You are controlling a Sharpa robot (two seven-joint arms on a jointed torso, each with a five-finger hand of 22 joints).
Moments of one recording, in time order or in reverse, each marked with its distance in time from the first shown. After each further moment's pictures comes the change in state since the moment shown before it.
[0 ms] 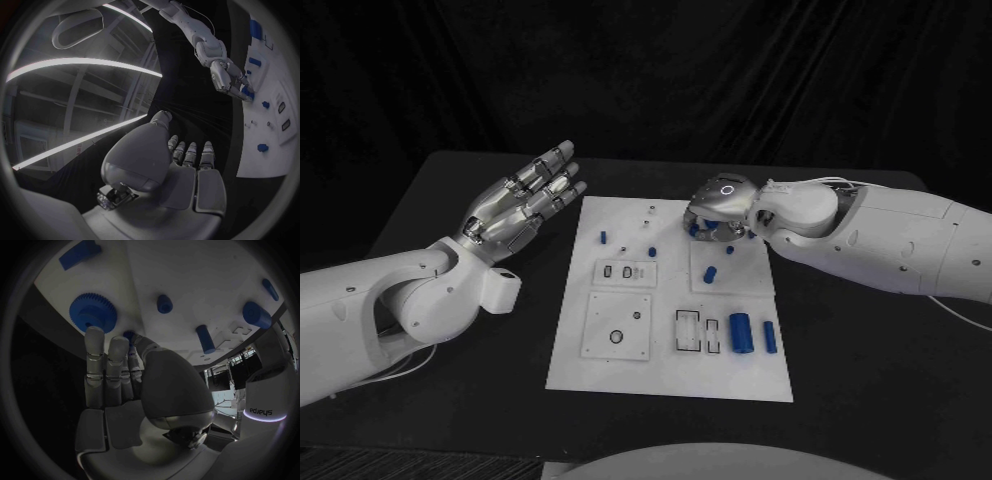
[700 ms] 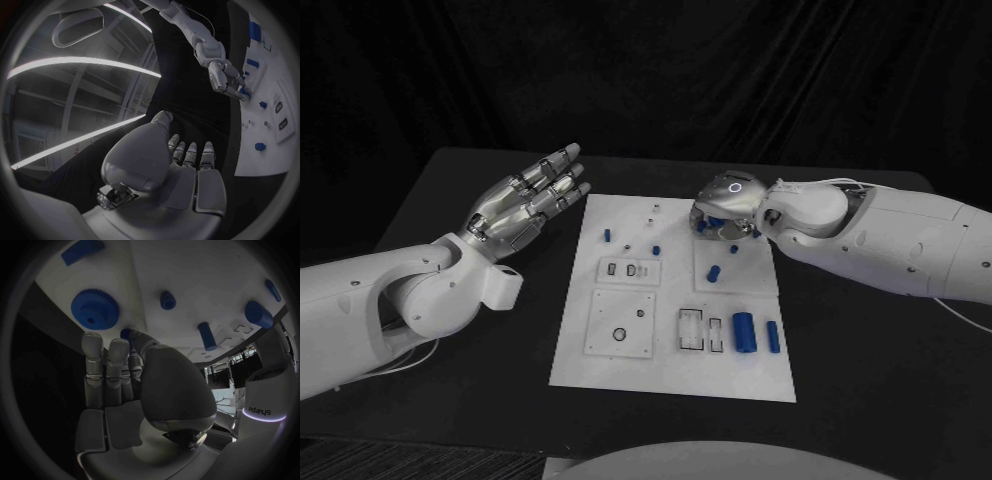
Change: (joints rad) left arm 0.000 -0.007 0.000 -0.008 0.000 0.021 -0.021; left_hand 0.005 -0.002 0.021 -0.015 0.004 0.025 0.032 0.010 0.004 0.000 0.000 0.004 0.001 0.000 0.007 0.000 0.000 0.000 0.000 0.014 0.000 0.000; right arm 0.004 -0.004 -0.002 -0.002 0.015 -0.051 0.007; right_hand 0.042 -0.006 0.080 -0.019 -0.001 0.063 0.006 0.024 0.033 0.119 0.001 -0.016 -0.003 0.007 -0.007 0.020 0.028 -0.017 0.000 -0.007 0.070 0.100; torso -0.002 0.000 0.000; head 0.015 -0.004
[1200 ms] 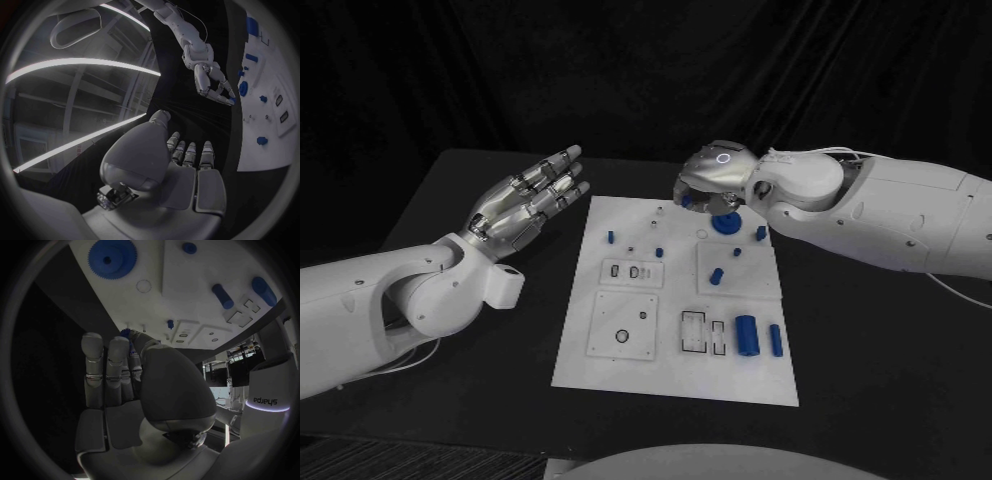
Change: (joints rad) left arm 0.000 0.000 0.000 -0.007 0.000 -0.024 0.011; left_hand -0.032 -0.021 -0.012 0.065 -0.009 0.048 0.001 0.016 0.005 0.016 -0.013 0.030 0.009 0.000 -0.069 0.000 -0.001 0.000 0.000 -0.041 0.000 0.000; right arm 0.086 0.058 0.002 0.004 0.039 0.000 -0.001; right_hand 0.000 0.000 0.011 0.005 -0.004 -0.004 0.004 -0.011 0.000 0.002 0.002 -0.014 -0.001 0.000 0.000 -0.017 -0.023 0.000 0.000 0.000 0.001 0.008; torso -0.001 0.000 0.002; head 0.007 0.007
